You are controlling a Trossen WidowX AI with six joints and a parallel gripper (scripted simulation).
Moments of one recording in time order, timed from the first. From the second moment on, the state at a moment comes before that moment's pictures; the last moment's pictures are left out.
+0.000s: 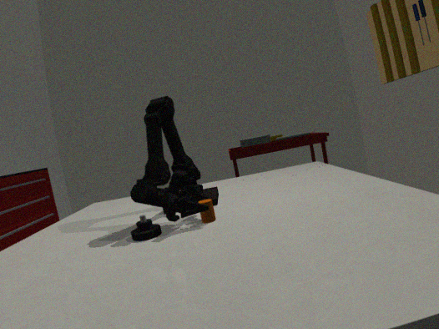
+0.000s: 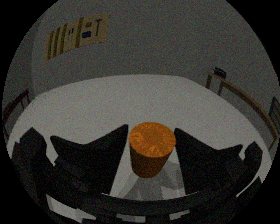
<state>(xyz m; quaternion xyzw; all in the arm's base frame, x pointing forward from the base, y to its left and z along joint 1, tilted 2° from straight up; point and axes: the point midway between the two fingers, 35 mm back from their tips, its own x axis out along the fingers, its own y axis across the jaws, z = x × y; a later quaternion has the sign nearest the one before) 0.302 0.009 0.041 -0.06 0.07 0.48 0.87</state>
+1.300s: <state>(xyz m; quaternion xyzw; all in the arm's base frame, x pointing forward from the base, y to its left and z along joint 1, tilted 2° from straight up) 0.307 0.013 0.109 -0.07 0.15 0.48 0.86</state>
